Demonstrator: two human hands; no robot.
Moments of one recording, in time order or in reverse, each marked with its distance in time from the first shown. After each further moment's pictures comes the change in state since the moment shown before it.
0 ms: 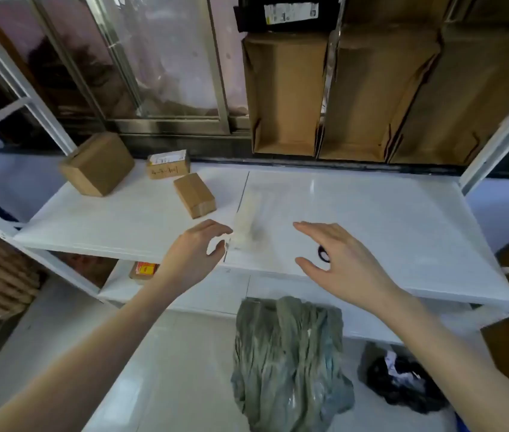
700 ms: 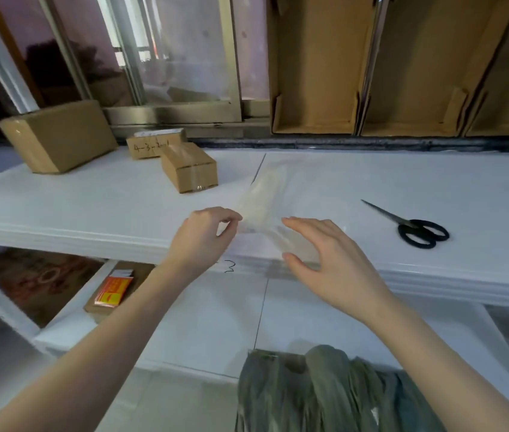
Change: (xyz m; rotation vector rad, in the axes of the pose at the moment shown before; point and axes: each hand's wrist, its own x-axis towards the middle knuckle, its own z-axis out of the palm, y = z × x) left_hand 0.062 -0.178 0.217 -0.006 0.278 0.034; right_hand 0.095 0.112 0.270 -0.014 0.279 -0.167
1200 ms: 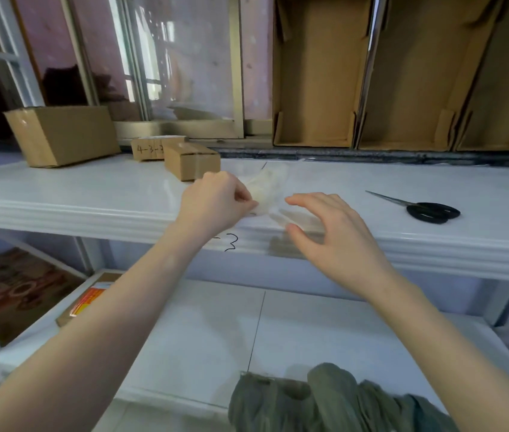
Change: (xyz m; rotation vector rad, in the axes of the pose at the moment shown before) left_hand 0.002 0.016 0.008 0.191 0.111 -0.024; right_hand -0.006 0.011 0.039 -0.070 0.257 -0.125
